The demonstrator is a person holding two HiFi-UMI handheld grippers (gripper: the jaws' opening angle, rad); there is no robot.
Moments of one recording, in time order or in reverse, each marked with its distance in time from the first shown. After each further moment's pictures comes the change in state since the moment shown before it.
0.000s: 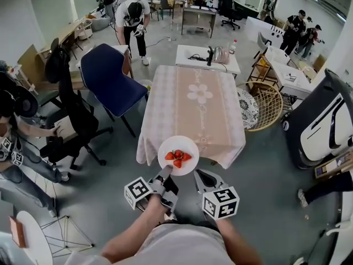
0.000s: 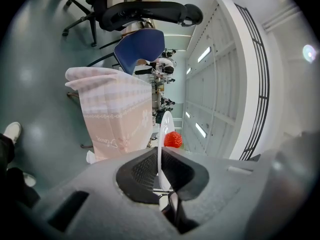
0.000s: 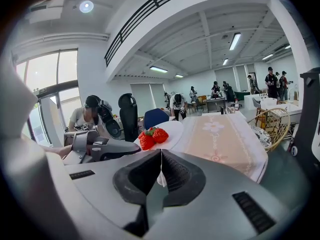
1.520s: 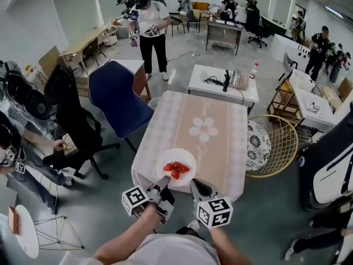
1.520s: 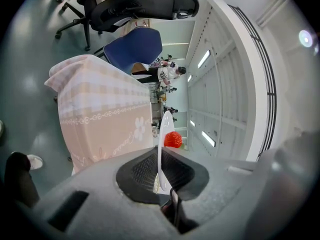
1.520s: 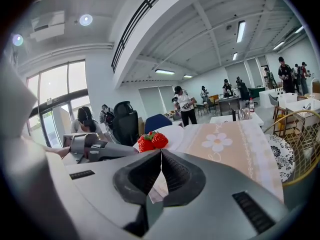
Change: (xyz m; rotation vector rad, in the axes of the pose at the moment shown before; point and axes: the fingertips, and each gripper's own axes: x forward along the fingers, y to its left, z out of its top) left arm 0.180 -0.022 0.029 0.033 -0.137 0.052; right arm 0.108 -0.156 0.085 0.001 -0.035 0.173
